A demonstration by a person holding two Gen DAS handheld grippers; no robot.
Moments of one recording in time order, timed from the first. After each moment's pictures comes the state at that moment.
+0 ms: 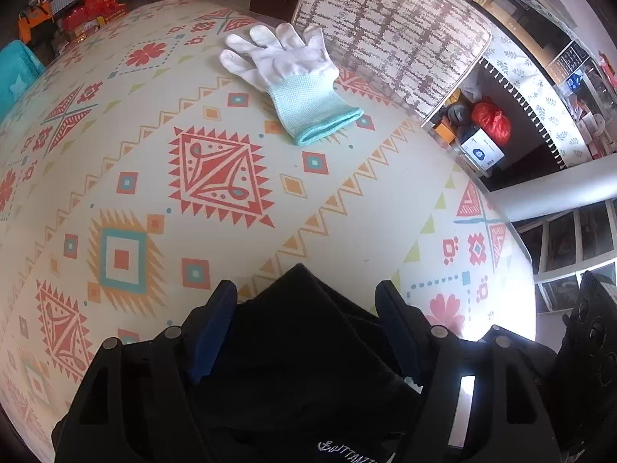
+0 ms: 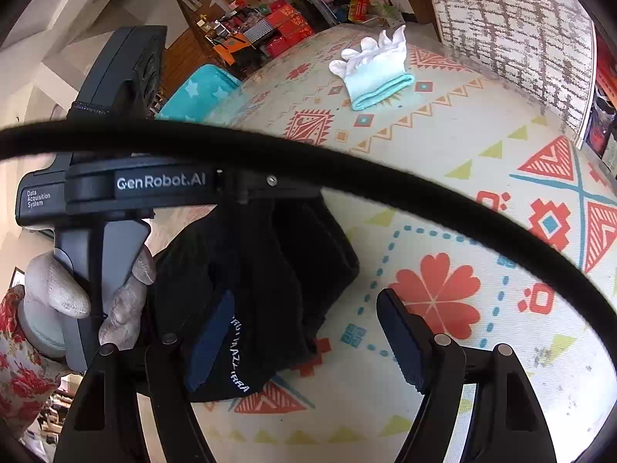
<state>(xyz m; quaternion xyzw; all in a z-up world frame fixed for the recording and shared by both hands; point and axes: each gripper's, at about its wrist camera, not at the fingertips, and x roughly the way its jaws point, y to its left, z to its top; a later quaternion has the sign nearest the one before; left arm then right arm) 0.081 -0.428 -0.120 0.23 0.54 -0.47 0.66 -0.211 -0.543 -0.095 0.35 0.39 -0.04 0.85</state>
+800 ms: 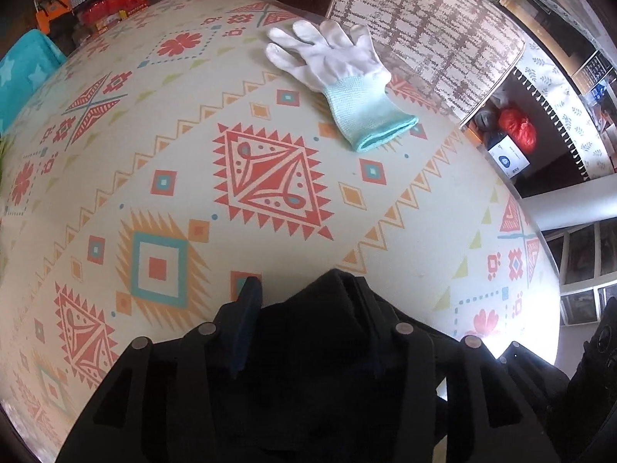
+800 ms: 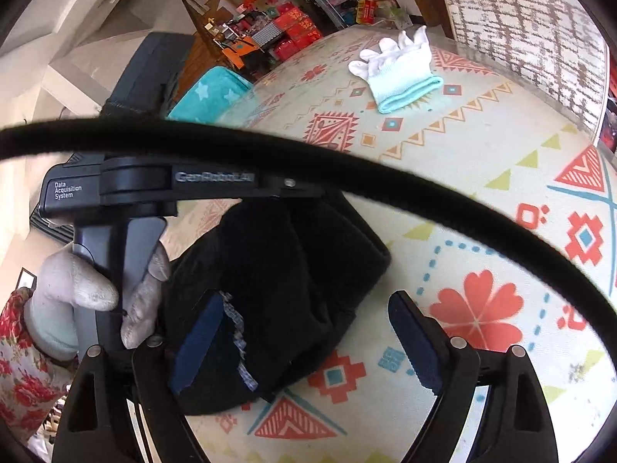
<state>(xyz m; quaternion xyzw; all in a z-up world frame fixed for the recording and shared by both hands) 0.108 -0.428 -0.132 0.24 0.54 -0.42 0.68 -0.179 -0.537 -0.099 0.35 0.37 -0.02 0.86</state>
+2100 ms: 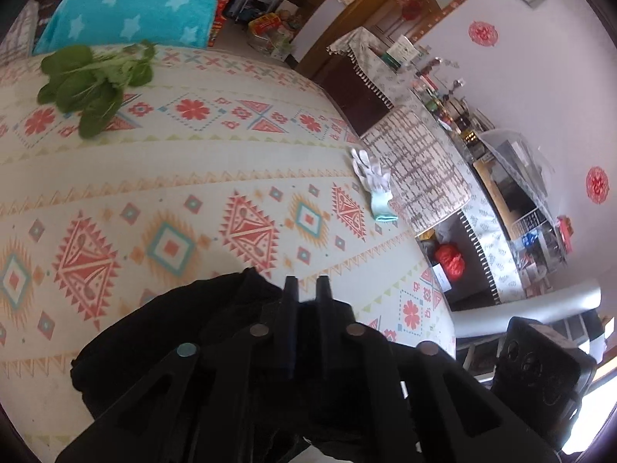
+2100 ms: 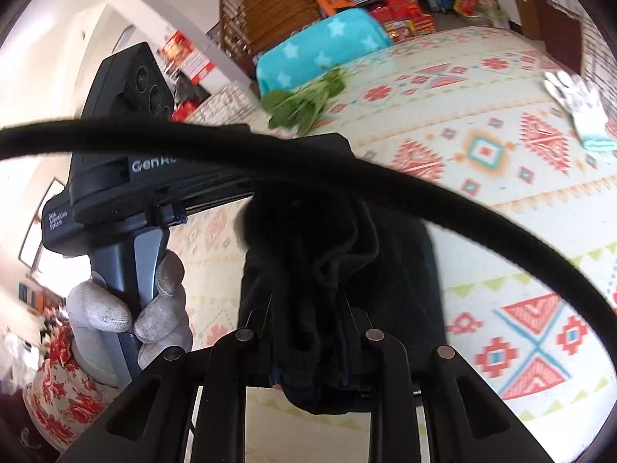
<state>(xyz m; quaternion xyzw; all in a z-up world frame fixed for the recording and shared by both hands) 0.155 -0.137 -0.042 -0.08 0.52 -0.44 0.73 -0.102 -0.331 -0.027 0.25 0.45 0.12 0.85</state>
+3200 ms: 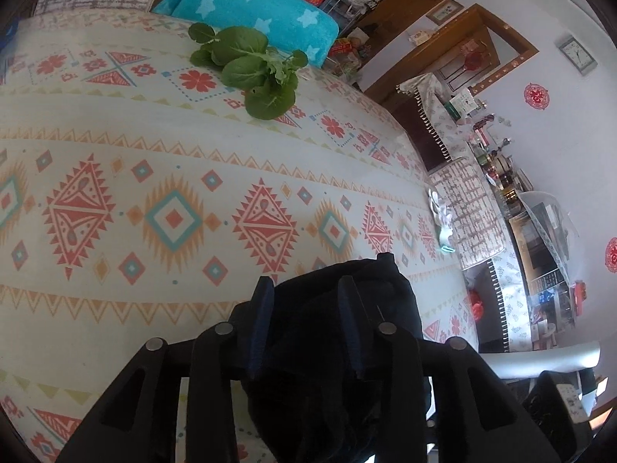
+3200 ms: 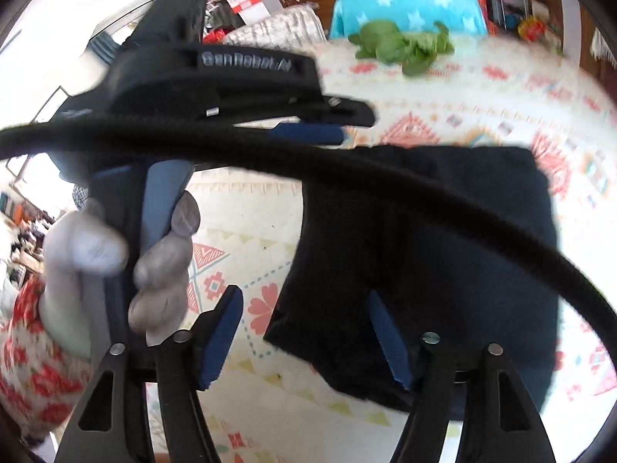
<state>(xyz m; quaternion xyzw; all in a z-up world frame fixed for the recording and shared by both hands) 0.180 0.015 -0.065 -0.14 0.52 -0.34 0.77 -0.056 -0.206 -0.042 0.12 0.47 0.16 0.86</state>
